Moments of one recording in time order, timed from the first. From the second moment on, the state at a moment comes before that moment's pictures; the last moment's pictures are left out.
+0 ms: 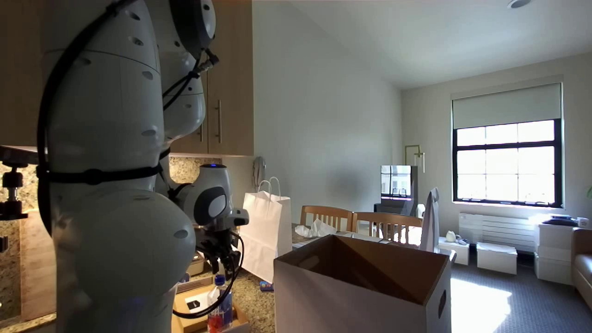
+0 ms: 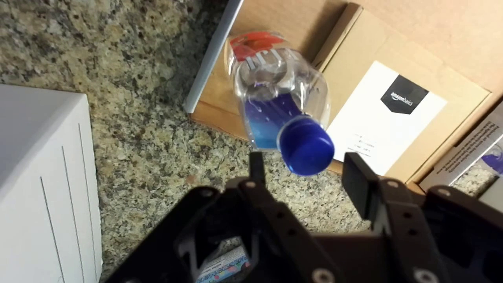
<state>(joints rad) -0.11 -0.04 0.86 -2.77 0.35 3.04 0.28</state>
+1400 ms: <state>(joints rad) -0.17 -0.02 0.87 -2.77 -0.20 3.01 0.68</state>
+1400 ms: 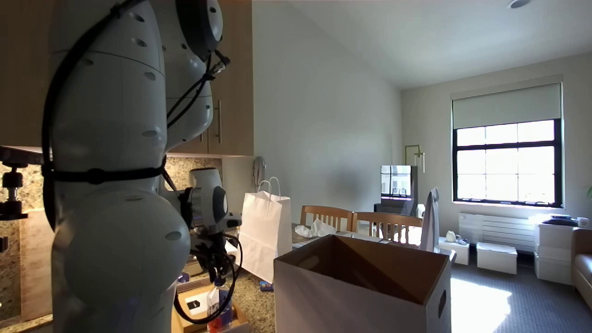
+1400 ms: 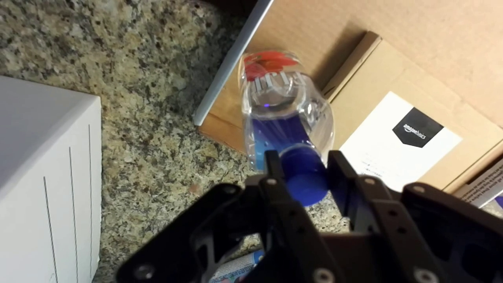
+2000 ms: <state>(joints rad) 0.03 -0.07 0.70 -2.61 -0.02 2.81 0.55</state>
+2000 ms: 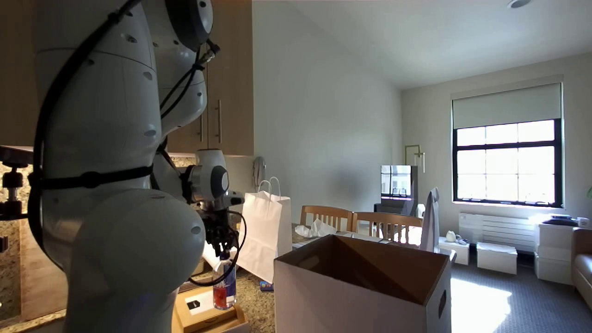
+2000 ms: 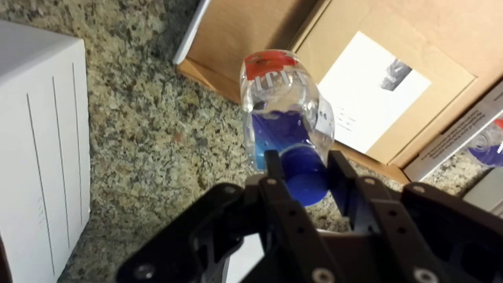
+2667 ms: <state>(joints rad) 0.13 -0.42 0.38 -2.31 -0.17 2.28 0.46</state>
